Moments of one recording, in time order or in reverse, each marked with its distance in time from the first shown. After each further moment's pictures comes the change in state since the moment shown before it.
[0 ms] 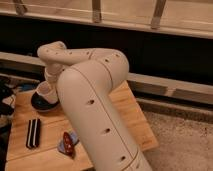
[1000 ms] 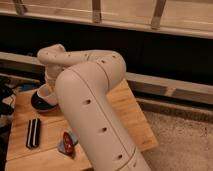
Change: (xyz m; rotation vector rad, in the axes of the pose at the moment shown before) arm 0.003 0.000 0.013 0.011 0.020 0.012
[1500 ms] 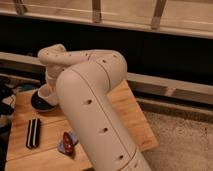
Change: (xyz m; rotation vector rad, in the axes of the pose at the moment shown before) arm 0.003 -0.004 -0.002 0.004 0.002 0.008
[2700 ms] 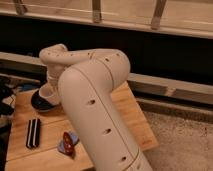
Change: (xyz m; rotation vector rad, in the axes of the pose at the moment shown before) arm 0.006 -0.004 -0.004 0.003 -0.007 0.011
